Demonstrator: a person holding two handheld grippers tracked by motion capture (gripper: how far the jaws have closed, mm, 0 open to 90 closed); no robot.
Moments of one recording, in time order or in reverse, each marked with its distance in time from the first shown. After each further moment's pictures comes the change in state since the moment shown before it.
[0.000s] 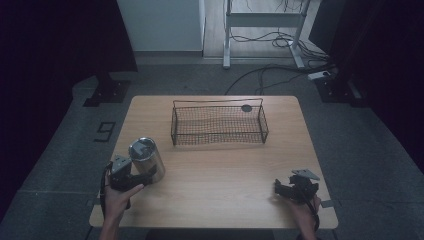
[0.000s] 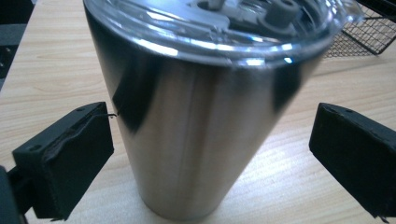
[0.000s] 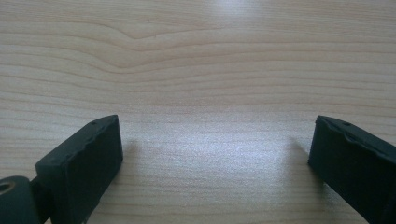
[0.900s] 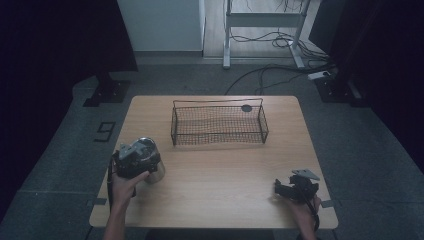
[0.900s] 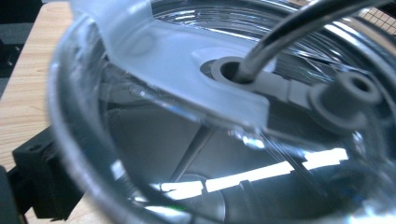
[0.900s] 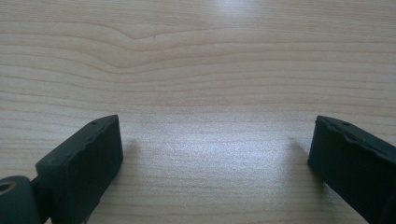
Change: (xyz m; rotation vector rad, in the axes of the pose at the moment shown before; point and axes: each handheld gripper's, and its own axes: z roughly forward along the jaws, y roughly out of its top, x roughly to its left) left arm 0.001 0.021 0.033 0.008 0.039 -0.022; right arm 0.000 0.000 0.000 0.000 -0.002 0.001
